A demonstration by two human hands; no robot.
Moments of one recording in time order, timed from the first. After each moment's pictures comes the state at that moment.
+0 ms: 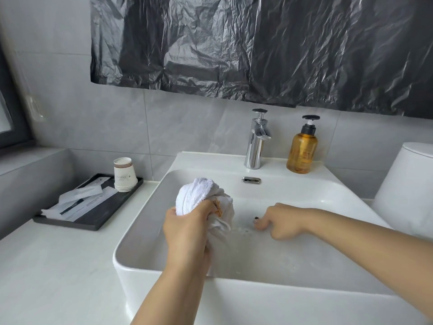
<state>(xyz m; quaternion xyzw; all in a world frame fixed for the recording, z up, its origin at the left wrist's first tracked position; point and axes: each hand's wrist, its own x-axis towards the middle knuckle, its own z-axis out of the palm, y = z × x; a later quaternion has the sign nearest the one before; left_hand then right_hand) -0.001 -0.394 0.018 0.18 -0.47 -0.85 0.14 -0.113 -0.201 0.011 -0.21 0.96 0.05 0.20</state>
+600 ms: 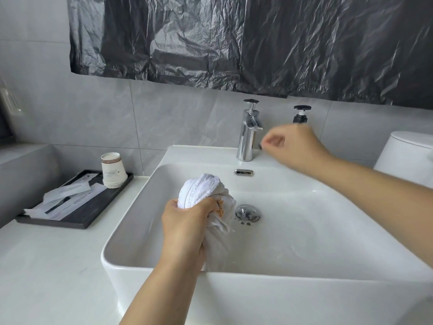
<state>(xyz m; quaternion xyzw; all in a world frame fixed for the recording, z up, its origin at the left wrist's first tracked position) -0.005 -0.391 0.014 0.17 -0.53 -0.83 0.11 -0.121 -0.190 0.097 -0.20 0.91 -0.24 -0.28</state>
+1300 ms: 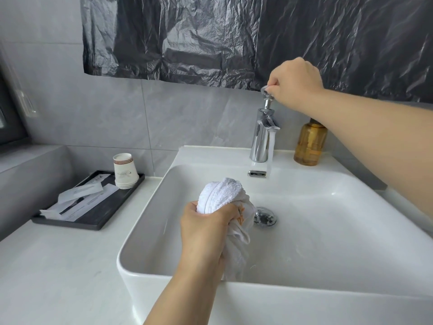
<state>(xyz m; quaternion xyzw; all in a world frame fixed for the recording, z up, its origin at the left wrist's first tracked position) -0.002 -0.390 0.016 0.15 -0.53 -0.83 0.09 -0.186 -0.231 0.189 -0.13 0.91 -0.02 -0.39</state>
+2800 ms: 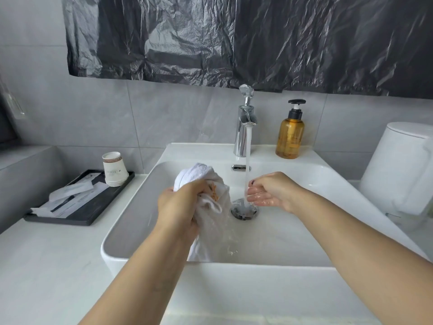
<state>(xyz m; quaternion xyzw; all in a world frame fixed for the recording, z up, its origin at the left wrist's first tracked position) -0.015 -0.391 0.036 0.17 -0.54 -0.82 0.07 -0.117 -0.205 0.013 0.08 0.77 -0.62 0.09</state>
